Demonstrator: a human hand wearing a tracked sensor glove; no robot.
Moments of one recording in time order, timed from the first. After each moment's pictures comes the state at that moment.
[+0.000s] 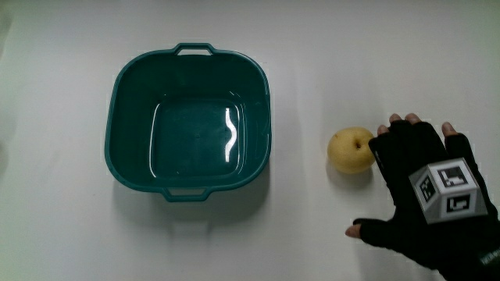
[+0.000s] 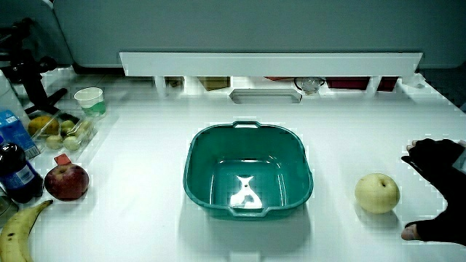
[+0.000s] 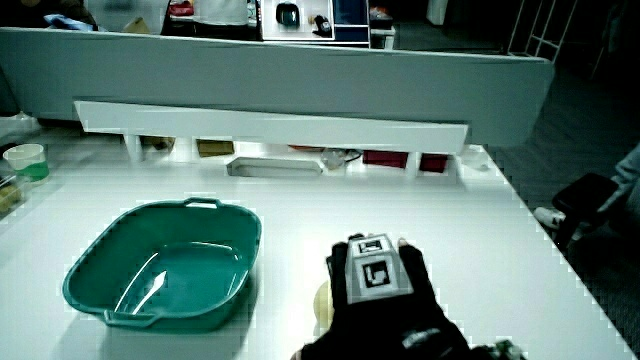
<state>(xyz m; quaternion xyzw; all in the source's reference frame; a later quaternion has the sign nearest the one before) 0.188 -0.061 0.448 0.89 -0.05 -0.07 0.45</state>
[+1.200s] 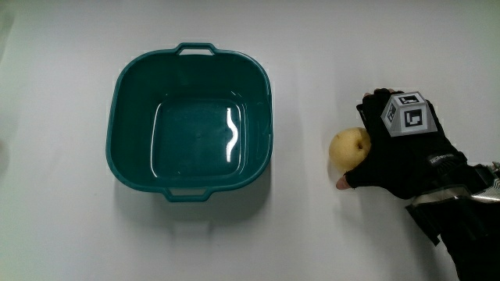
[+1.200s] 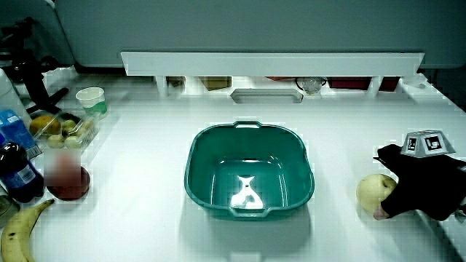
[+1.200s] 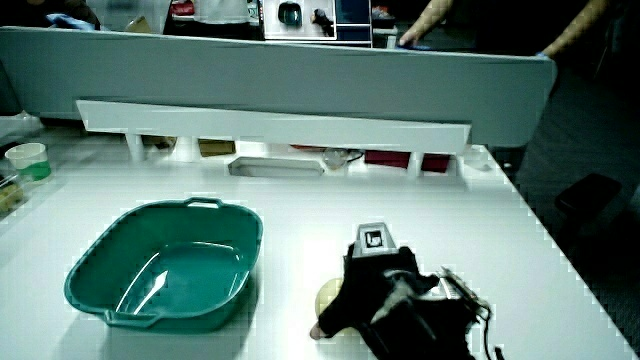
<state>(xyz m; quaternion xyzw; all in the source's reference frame) 0.119 -0.103 0.357 0.94 -0.14 -0.01 0.32</state>
